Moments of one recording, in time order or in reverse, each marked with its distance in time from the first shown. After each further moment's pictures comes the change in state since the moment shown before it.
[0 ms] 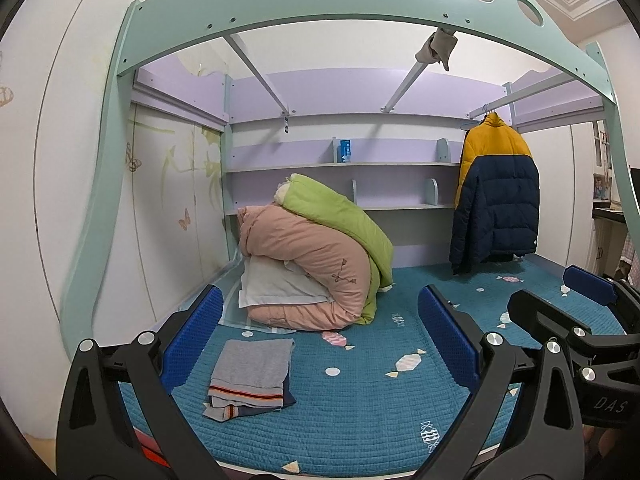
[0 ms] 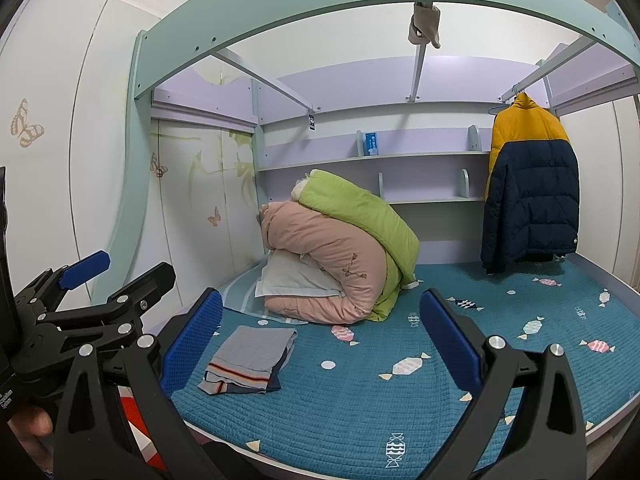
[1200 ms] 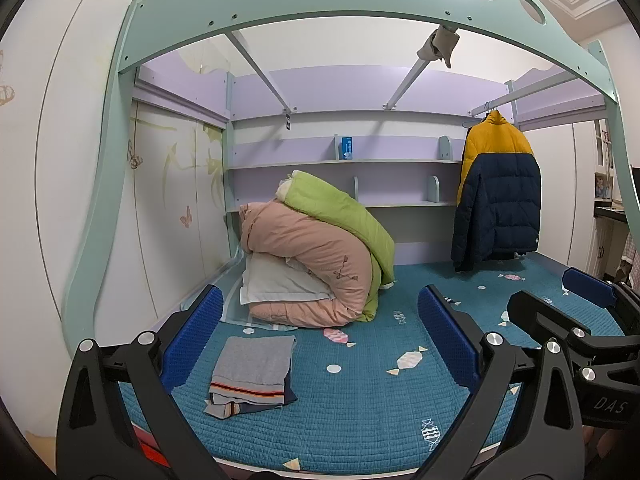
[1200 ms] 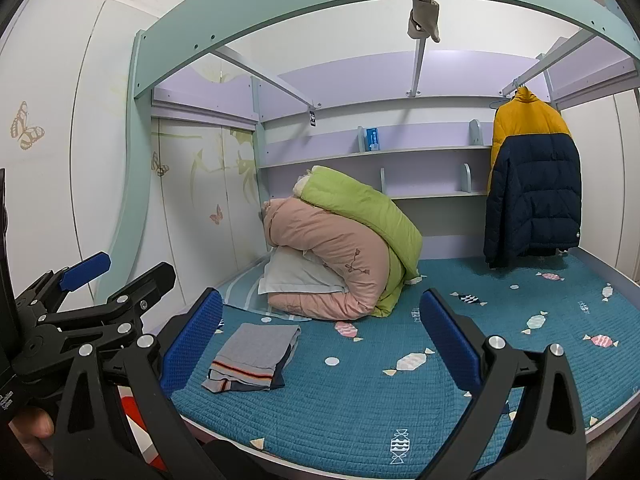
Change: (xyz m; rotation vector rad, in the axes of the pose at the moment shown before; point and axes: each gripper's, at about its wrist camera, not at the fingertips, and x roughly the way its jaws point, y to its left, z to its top) left arm -0.004 -0.005 -0.004 -0.003 0.000 0.012; right arm 0.004 0.009 -0.003 0.011 0.010 0.004
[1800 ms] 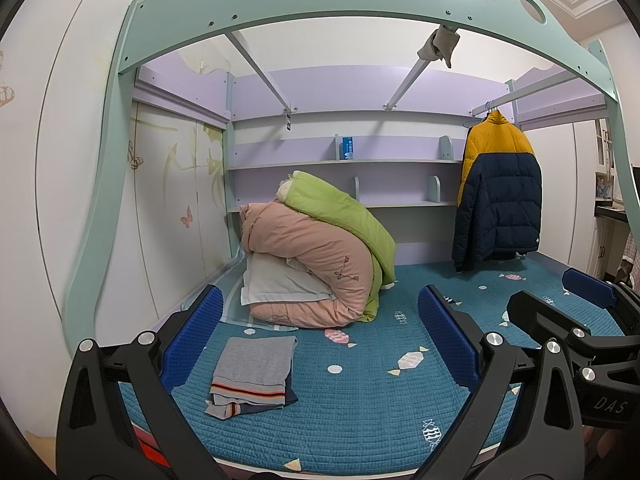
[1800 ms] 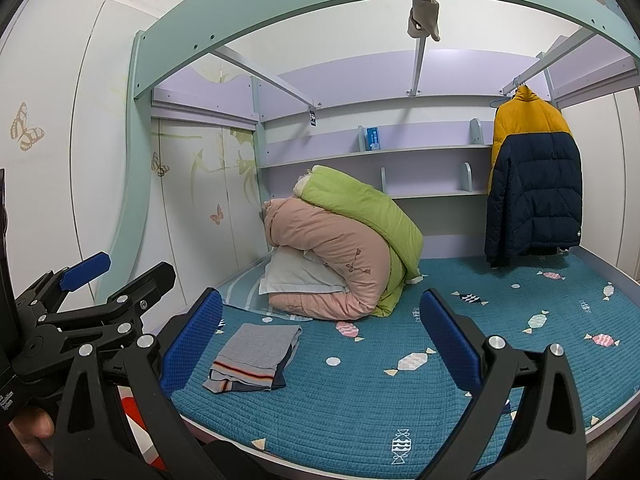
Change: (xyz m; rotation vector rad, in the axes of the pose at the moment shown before) left arm 0.000 -0.001 0.001 0.000 0.001 0.002; right arm 0.000 0.000 0.000 0.002 0.002 -0.001
